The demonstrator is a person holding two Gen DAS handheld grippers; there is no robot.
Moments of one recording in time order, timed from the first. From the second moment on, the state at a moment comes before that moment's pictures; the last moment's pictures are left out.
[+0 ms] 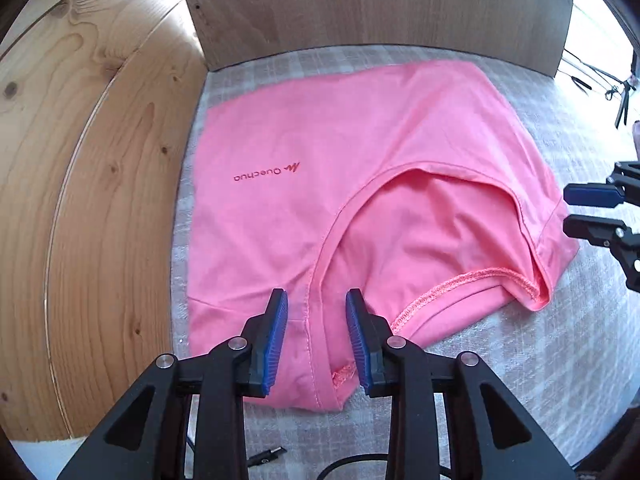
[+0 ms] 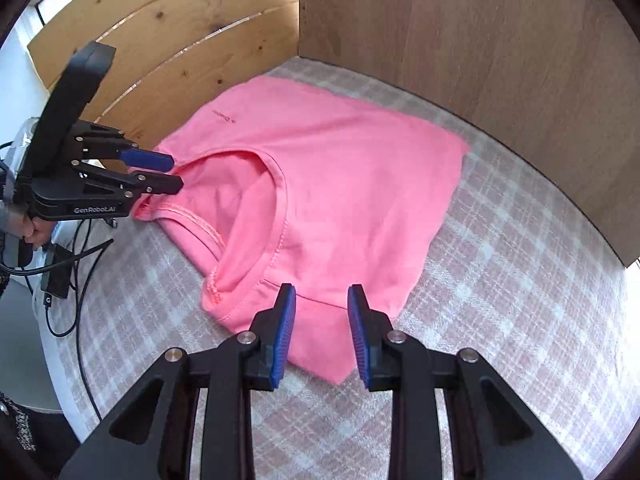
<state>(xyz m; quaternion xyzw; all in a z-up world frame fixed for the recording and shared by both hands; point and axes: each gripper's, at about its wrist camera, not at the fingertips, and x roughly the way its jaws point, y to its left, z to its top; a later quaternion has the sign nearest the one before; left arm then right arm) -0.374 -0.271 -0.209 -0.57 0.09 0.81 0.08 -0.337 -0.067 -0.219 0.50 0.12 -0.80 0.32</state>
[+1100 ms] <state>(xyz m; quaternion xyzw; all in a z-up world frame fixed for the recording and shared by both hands) -0.348 -0.245 -0.218 -0.58 0.14 0.77 0.23 -0.313 -0.121 -0.254 0.54 0.20 -0.72 0.39</state>
